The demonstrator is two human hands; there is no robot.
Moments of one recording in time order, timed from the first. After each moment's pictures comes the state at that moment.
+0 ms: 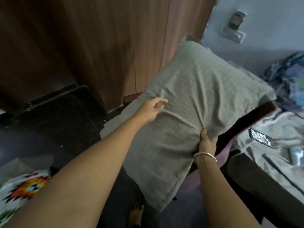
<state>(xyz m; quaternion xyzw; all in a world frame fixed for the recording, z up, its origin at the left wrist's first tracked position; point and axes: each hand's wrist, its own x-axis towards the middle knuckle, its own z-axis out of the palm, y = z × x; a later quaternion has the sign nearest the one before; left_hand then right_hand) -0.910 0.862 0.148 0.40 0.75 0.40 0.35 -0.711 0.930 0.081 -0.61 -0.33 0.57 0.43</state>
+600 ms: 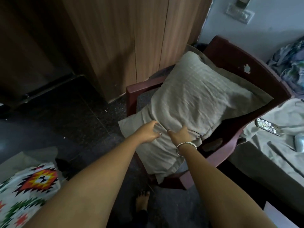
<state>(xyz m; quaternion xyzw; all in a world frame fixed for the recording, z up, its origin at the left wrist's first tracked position) -0.907 0.808 0.068 0.38 0.79 0.20 0.44 -0.783 0.895 0.022 -0.63 -0.67 0.40 0.01</state>
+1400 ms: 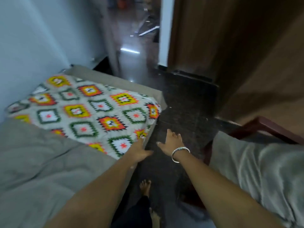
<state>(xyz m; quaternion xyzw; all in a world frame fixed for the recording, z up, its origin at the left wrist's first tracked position) -0.756 0.422 0.072 -0.18 0.86 0.39 0.26 -0.814 0.572 0.061 0.05 -0.94 0.20 -0.27</state>
